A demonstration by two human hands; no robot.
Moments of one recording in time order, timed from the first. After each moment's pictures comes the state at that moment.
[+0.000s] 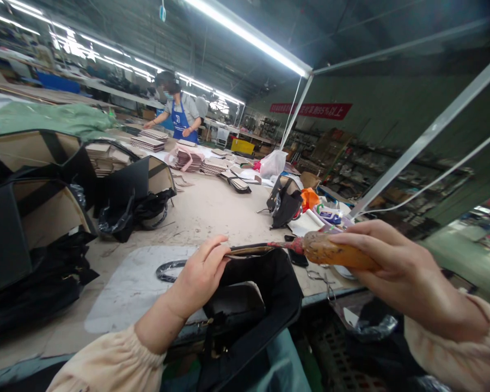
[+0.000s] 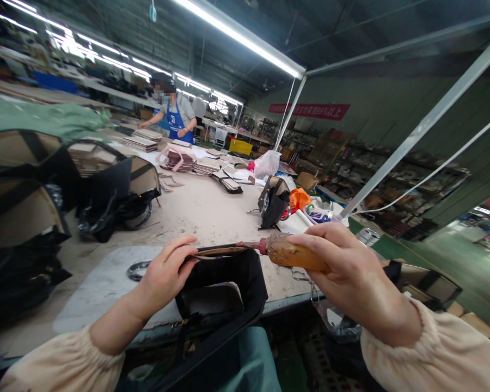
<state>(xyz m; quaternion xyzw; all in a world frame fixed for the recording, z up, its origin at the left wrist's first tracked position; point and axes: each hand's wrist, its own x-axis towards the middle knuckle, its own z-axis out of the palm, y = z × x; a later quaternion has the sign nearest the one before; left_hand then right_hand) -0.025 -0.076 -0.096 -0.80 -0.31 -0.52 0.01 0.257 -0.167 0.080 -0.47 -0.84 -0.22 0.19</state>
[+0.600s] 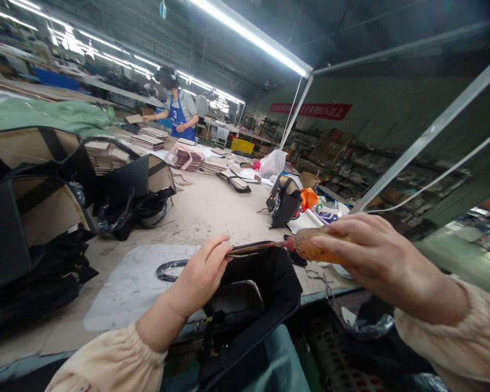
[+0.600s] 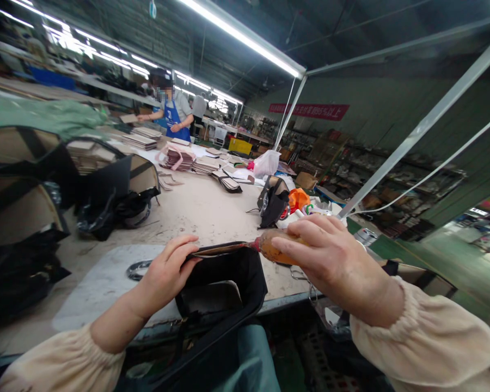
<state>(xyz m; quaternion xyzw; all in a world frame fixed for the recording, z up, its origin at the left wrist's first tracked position) -0.023 -0.077 -0.095 -0.80 -0.31 -0.51 0.01 0.246 -0.150 0.099 -0.41 -0.88 -0.23 0.03</state>
